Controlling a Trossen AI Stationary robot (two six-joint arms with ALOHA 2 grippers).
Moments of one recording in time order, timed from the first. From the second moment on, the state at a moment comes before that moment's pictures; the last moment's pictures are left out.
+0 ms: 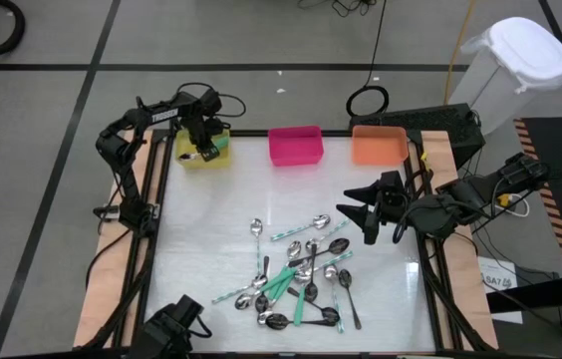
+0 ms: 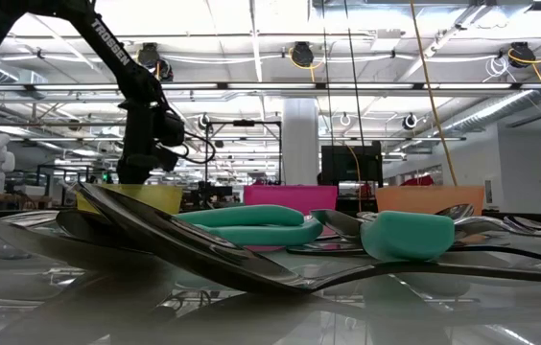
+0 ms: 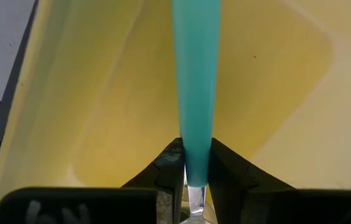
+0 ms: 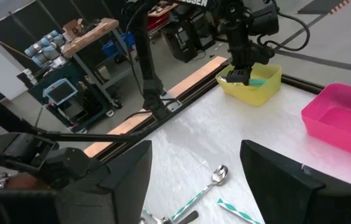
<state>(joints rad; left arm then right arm) 1.03 1.88 1.28 -0.99 0.00 0.45 0.44 1.08 1.23 -0.57 0.71 0.79</state>
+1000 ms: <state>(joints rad) 0.96 1.72 1.44 -1.18 -0.06 0.22 0.44 1.08 1.23 -0.58 0.71 0.77</state>
